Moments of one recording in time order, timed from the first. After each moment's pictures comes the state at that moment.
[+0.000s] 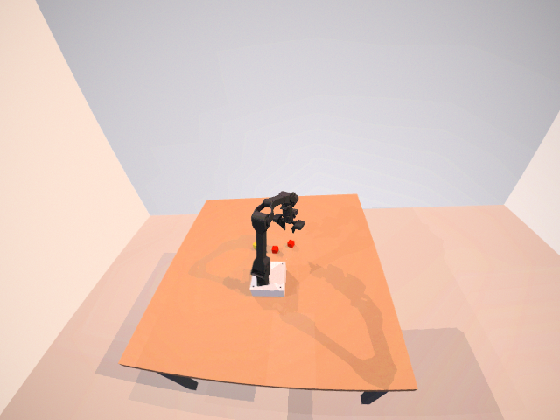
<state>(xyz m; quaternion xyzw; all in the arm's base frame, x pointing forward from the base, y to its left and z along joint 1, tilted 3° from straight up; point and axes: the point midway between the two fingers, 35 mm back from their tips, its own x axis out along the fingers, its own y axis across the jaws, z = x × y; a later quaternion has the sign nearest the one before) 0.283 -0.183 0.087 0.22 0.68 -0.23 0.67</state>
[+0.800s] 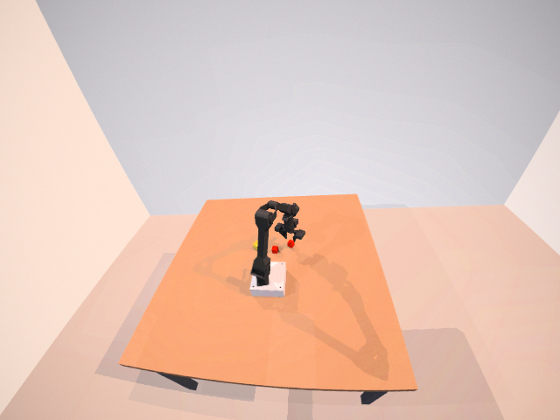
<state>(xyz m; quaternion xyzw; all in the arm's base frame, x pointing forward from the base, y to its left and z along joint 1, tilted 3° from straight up) 0.281 -0.187 0.008 0.21 0.67 -0.23 0.67</state>
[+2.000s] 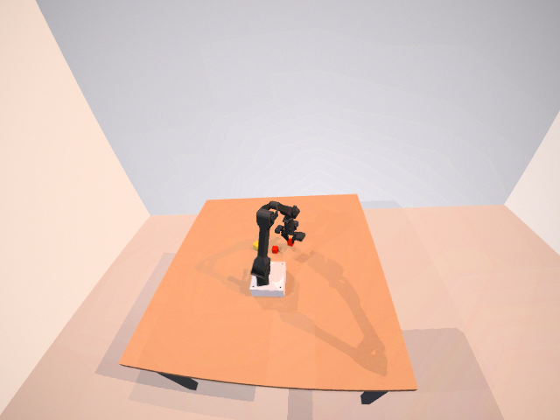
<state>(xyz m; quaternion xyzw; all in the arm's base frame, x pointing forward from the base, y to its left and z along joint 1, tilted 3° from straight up) 0.281 -0.187 -0.010 0.22 0.68 -0.23 0.66</state>
